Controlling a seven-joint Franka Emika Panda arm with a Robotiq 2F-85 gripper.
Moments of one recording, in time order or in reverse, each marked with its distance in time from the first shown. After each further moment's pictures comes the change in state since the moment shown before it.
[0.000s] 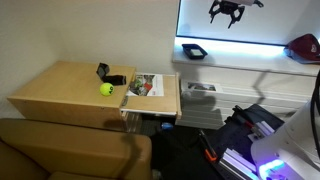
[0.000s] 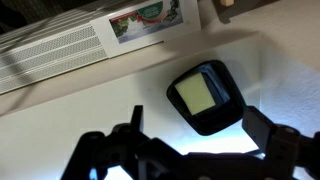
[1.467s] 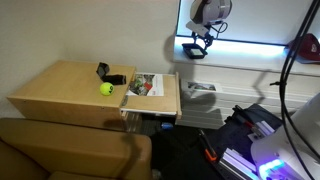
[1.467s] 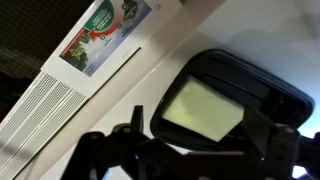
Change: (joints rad) arm 0.192 0.609 -0.148 0.386 0.152 0.129 0.486
